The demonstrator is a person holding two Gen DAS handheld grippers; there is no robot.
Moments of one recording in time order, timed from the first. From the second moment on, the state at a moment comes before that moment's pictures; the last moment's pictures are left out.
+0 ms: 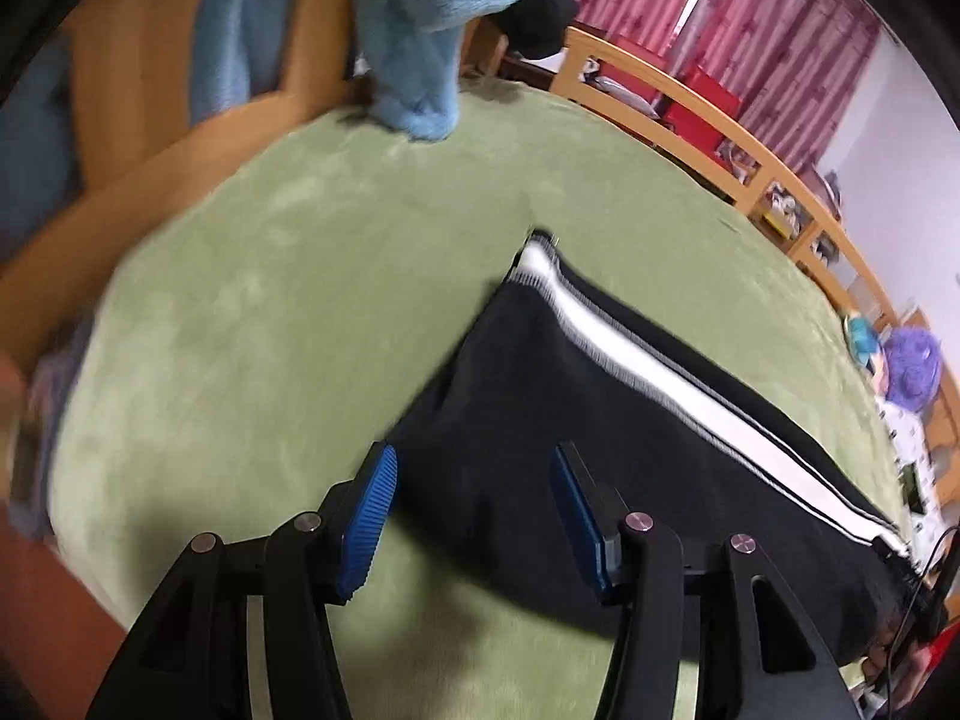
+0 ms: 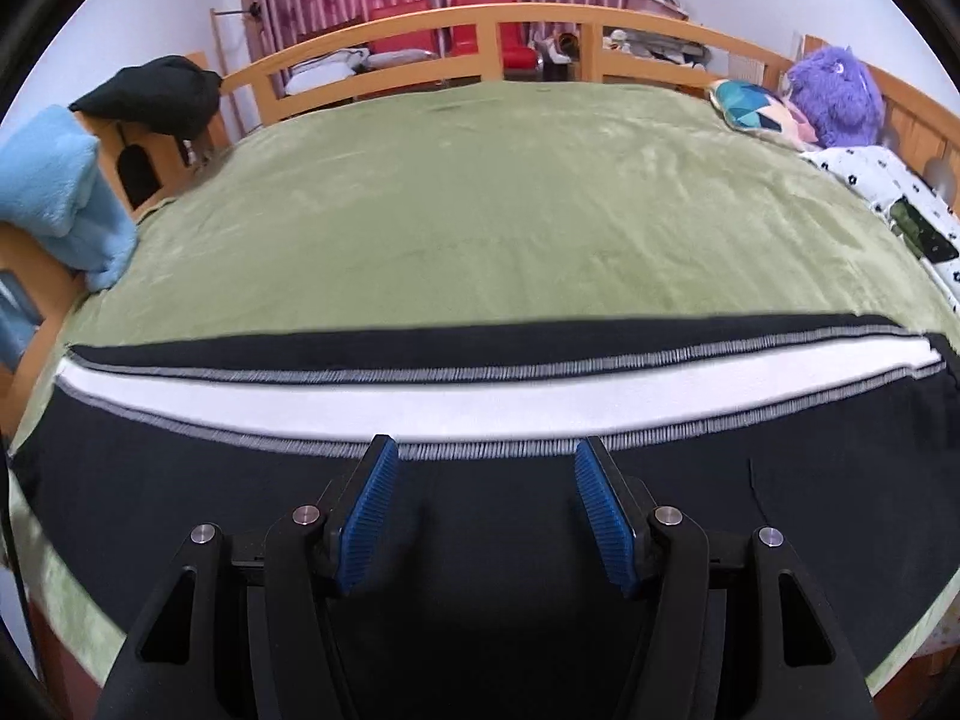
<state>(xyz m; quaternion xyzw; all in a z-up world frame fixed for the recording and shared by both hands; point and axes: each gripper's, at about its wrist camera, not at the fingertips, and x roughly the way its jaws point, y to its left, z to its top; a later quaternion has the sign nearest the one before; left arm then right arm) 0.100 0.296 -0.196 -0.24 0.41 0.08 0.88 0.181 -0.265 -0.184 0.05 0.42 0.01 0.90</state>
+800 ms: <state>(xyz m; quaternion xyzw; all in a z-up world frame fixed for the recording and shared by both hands) 0.109 0.277 -0.157 -0.26 0.31 0.09 0.91 0.090 -0.321 -0.186 0.11 0.43 -0.05 0.90</state>
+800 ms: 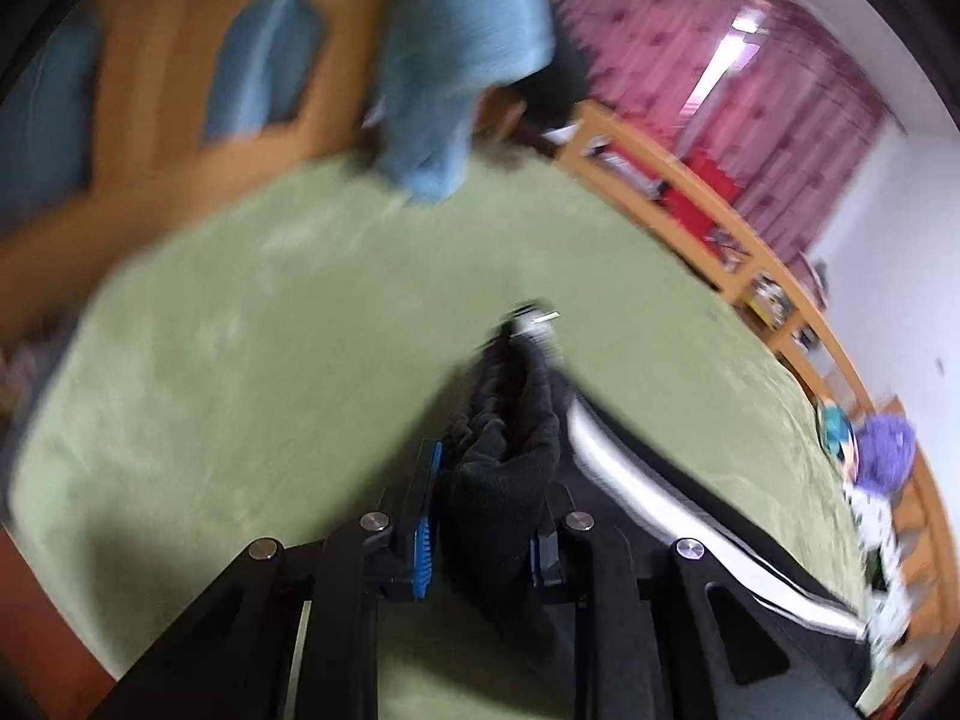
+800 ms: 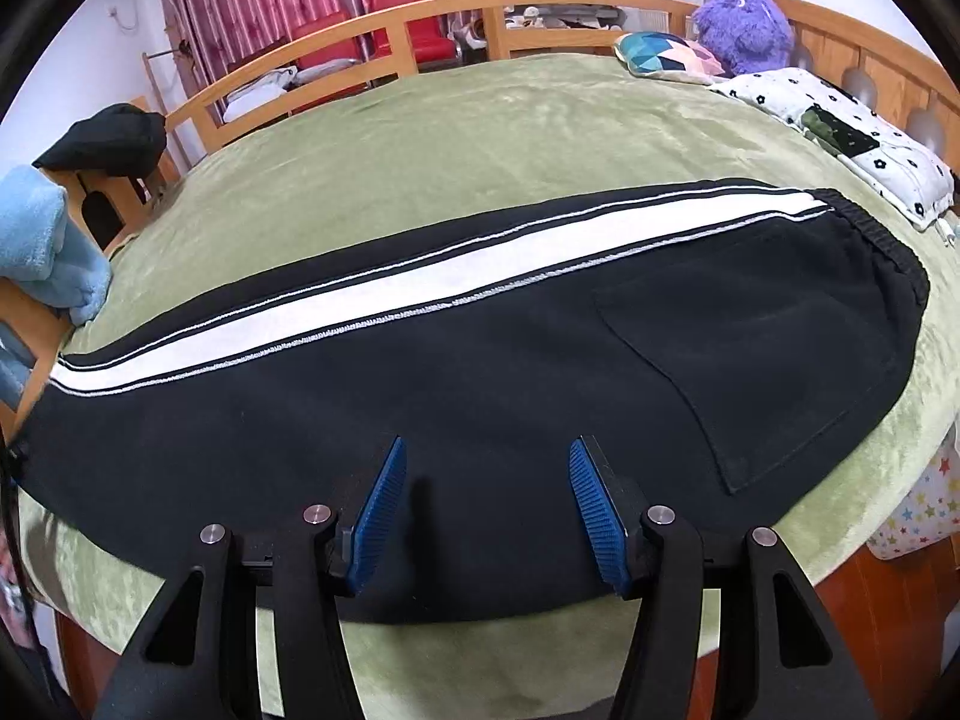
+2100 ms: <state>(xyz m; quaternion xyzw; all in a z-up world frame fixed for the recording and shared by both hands) 0.101 -0.017 -0.113 -0.04 0.39 -0.16 0.90 0.076 -0.360 -0.197 0.17 0.40 0.05 0.90</state>
